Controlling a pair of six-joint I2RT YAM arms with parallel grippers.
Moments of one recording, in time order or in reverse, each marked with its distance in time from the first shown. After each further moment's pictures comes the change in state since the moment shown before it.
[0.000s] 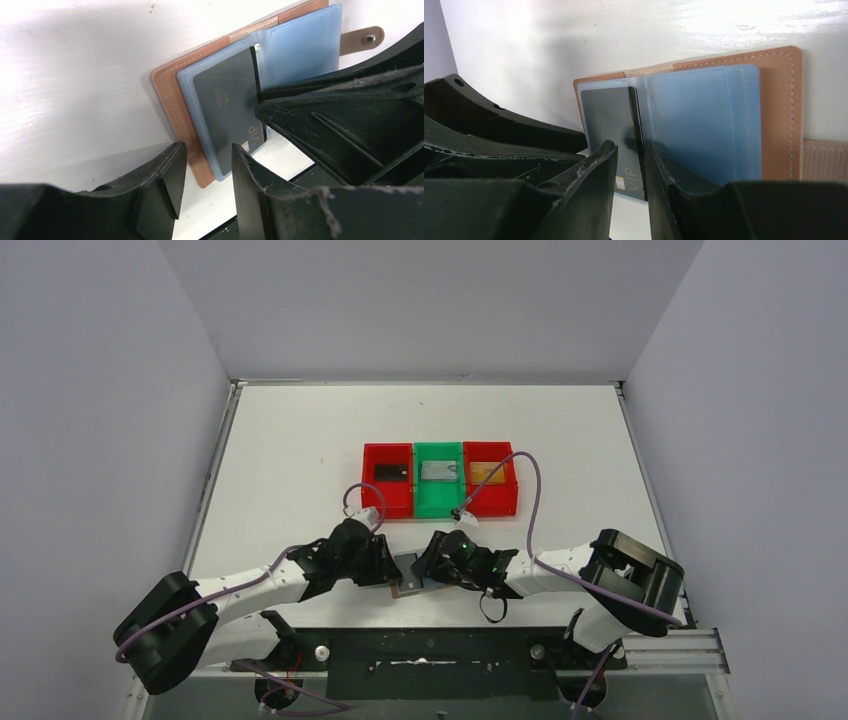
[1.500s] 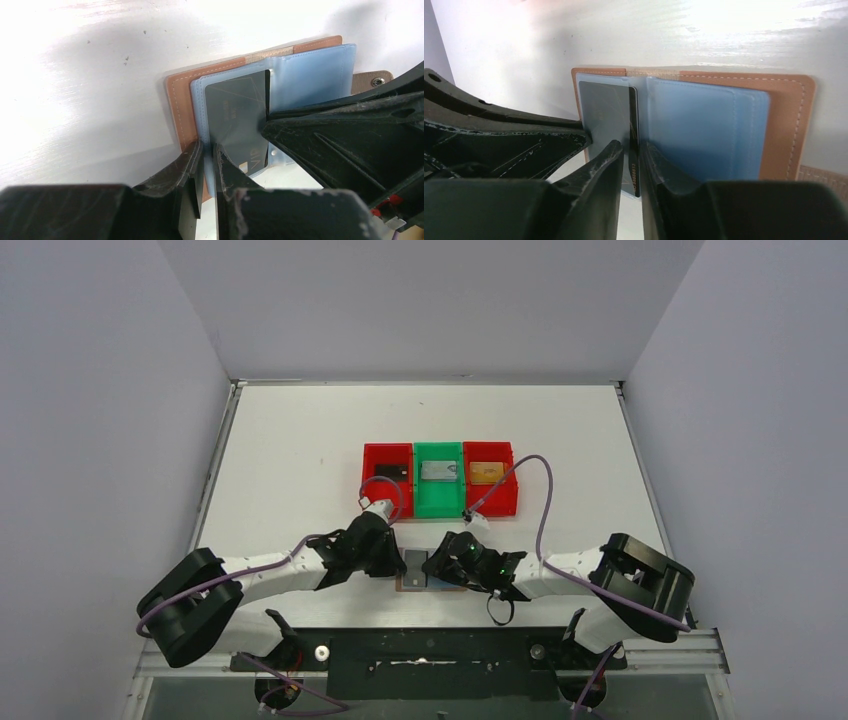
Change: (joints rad) left arm -0.051 0.161 0.113 0.020 -0.096 0.061; right arm -0.021 -0.051 -0.052 -0.011 0.035 0.043
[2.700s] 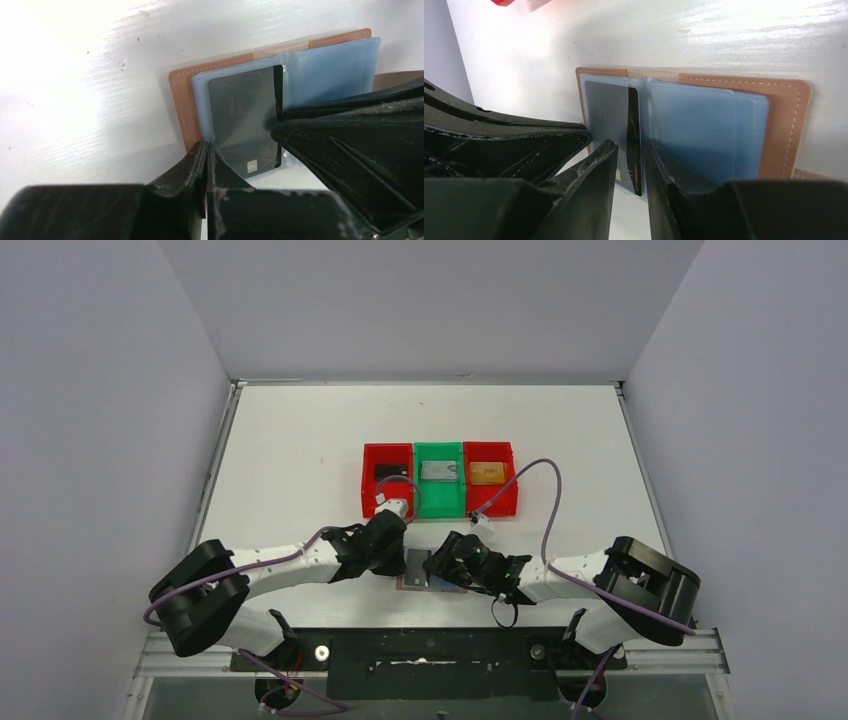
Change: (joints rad) left arm -0.083 0.059 0.142 -0.191 -0.130 0.080; right arm -0.007 -0.029 -0.048 0.050 0.021 0.035
